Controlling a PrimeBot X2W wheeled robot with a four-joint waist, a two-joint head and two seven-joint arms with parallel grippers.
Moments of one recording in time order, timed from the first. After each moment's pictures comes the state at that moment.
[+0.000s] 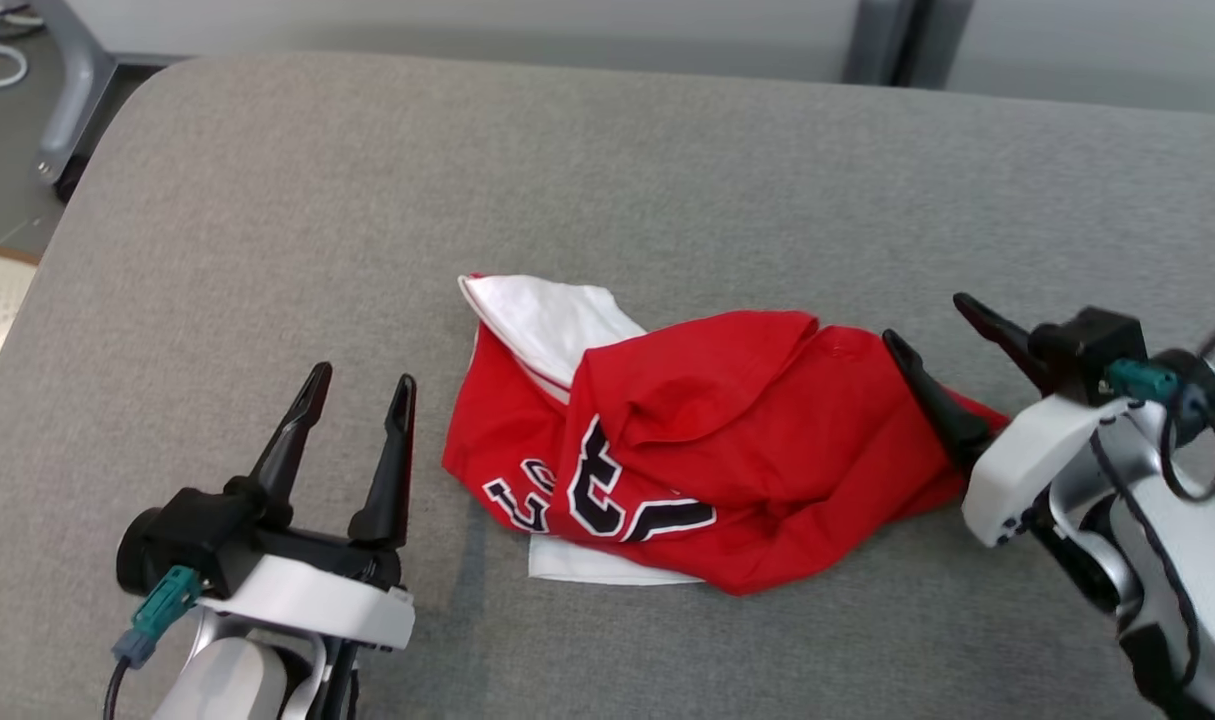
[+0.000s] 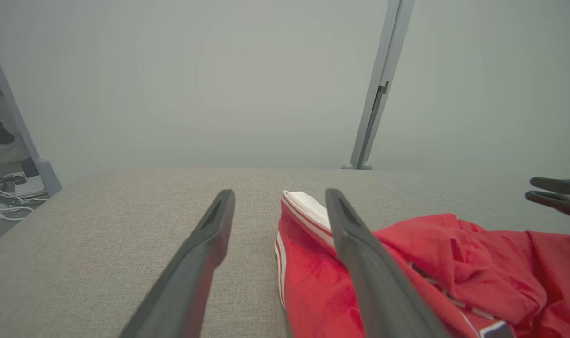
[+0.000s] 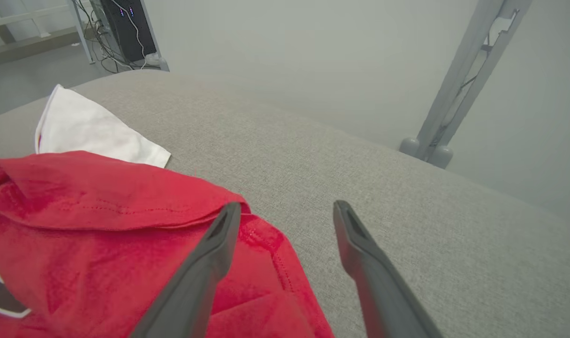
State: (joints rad) left arm -0.17 0.28 -0.35 0.06 -0.47 0.07 -0.26; right arm -0.48 -0.38 0.45 0.30 0.40 0.13 0.04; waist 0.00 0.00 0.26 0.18
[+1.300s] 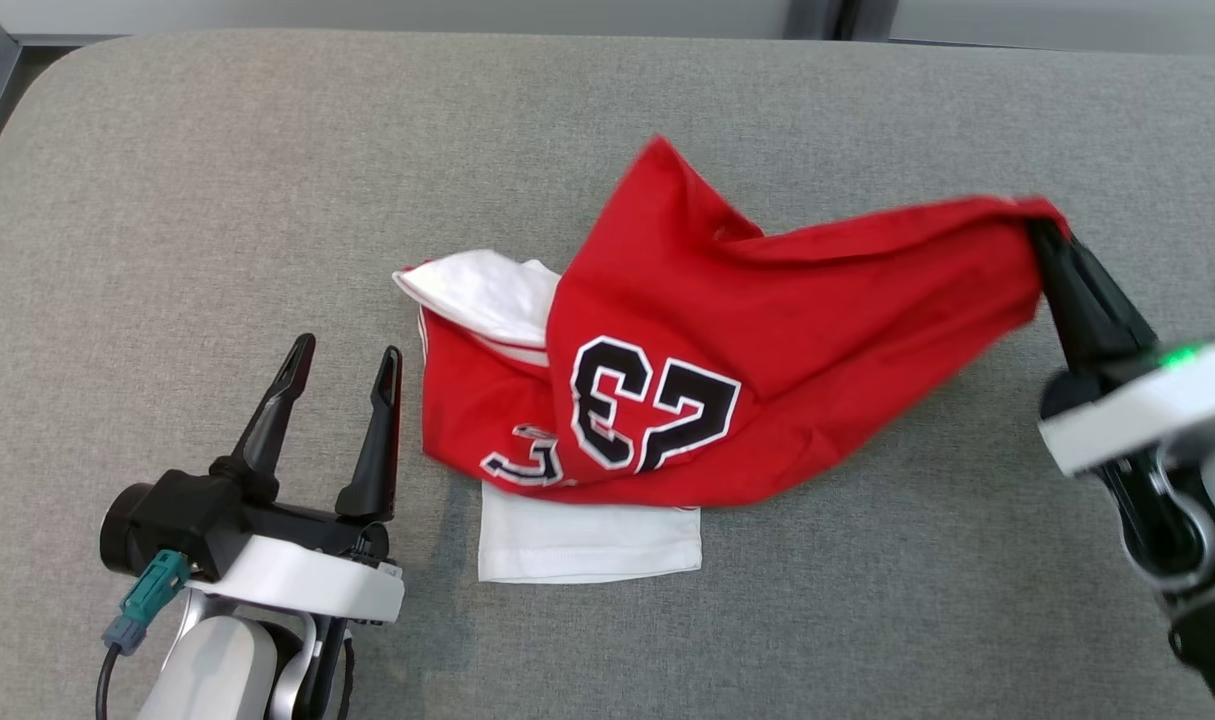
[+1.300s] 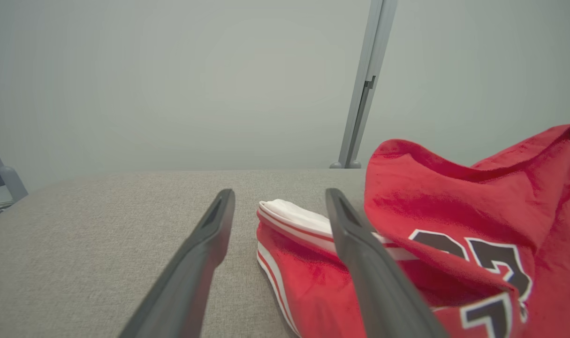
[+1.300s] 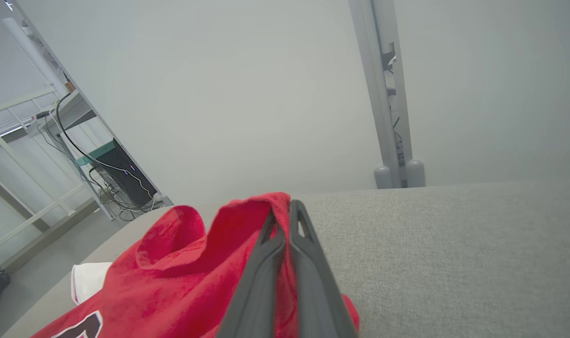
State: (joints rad) left arm -0.19 0.19 -0.23 0.09 -0.35 -0.01 -0.26; right arm -0.54 -0.44 0.44 0.28 0.86 0.13 -0.20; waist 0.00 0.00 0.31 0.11
